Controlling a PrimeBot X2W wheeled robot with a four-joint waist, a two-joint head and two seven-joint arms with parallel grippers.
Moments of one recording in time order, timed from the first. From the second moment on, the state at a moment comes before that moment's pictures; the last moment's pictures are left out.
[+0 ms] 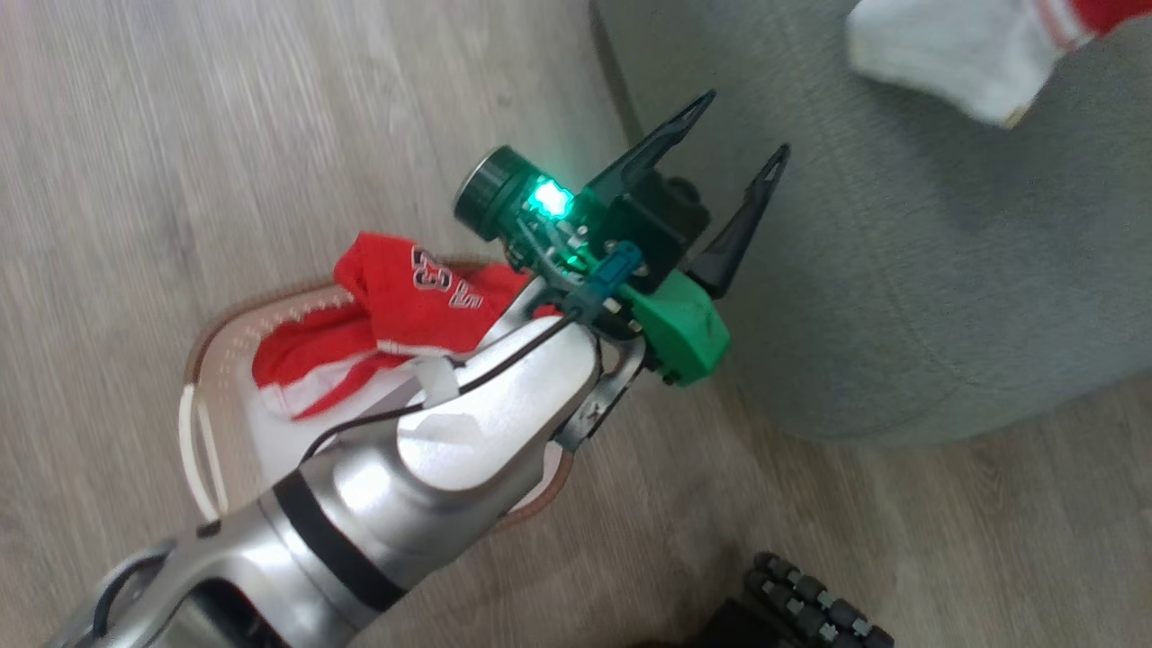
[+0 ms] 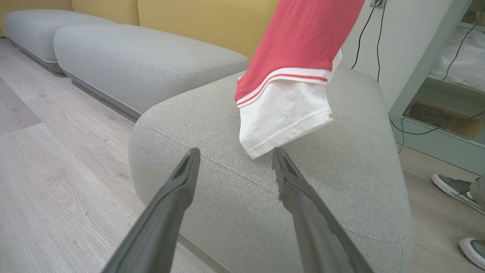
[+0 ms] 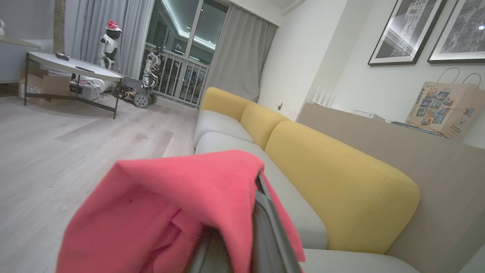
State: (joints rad) left arm -0.89 0.06 -1.04 0.36 -0.45 0.24 -0.13; right arm -0.89 -0.84 0.12 0.31 0.66 0.13 -0.26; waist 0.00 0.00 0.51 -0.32
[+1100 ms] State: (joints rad) left arm -1.07 0.06 -1.25 0.39 -0.66 0.39 -0.23; right arm -1.08 -0.89 0.76 0.91 0.98 0.13 -0.12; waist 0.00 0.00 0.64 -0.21
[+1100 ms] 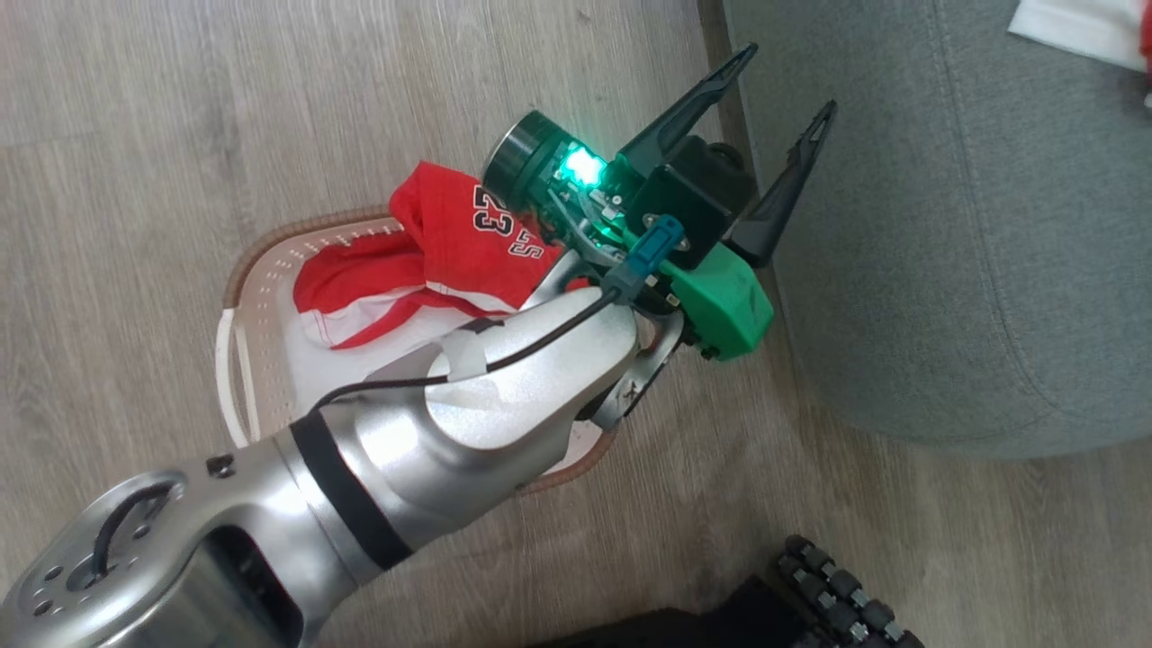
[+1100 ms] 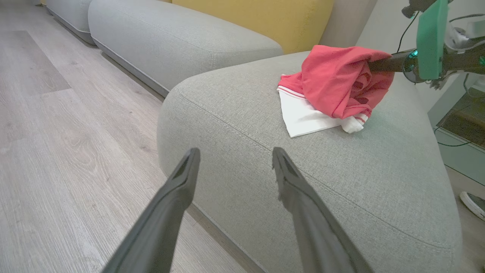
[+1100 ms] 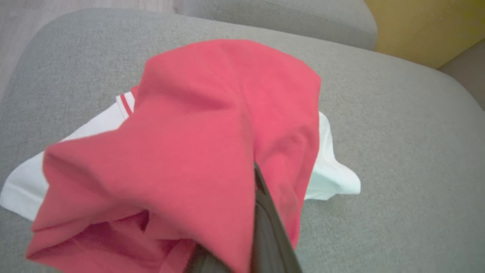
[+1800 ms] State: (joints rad) left arm -0.92 0.07 -1.17 0.39 -0.70 0.36 -0.25; right arm -1.13 -0.95 1.07 0.87 1.13 0.13 0.01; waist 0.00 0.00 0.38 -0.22
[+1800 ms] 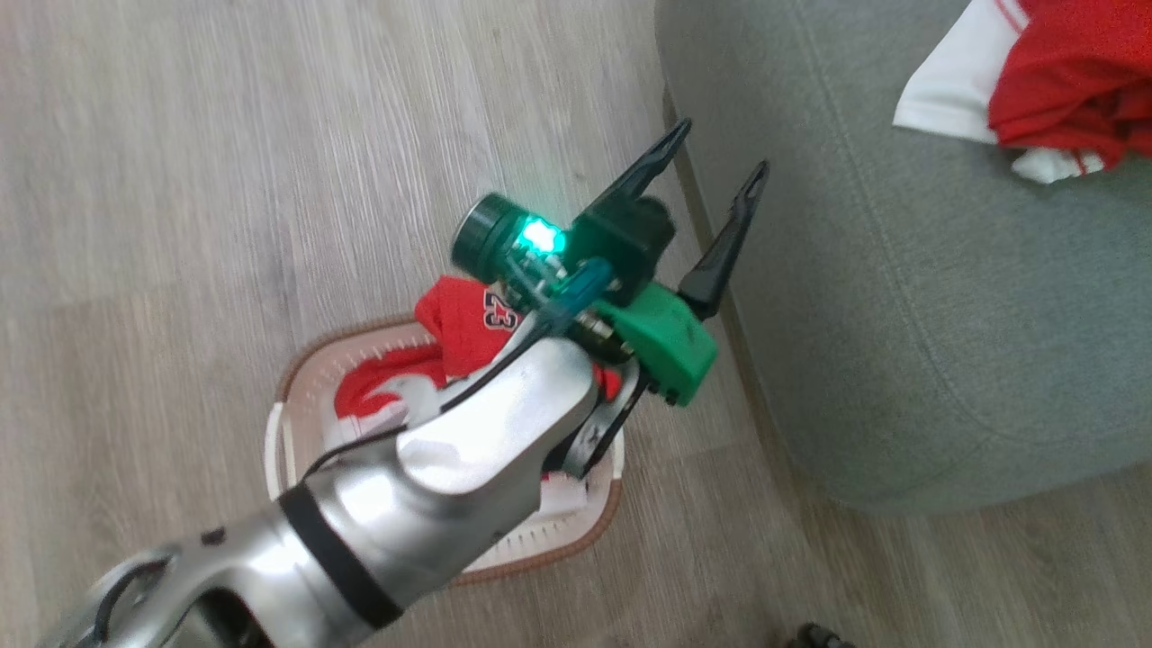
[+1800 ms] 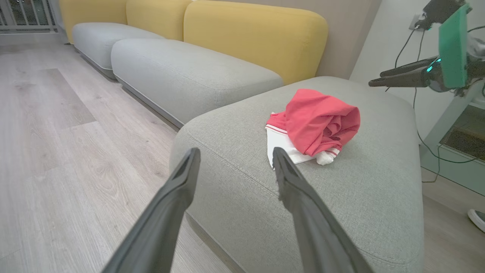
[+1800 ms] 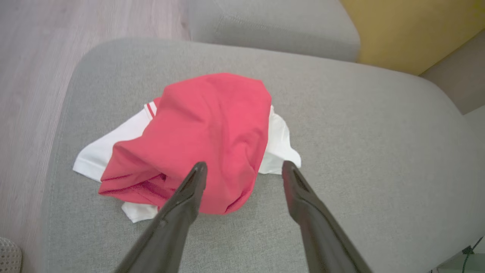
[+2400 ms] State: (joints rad) left arm -0.63 0.21 -0.95 0.22 -0.63 0.36 -0.25; right arm -1.15 -1.07 1.15 0.64 1.20 0.13 -0.23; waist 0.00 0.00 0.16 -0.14
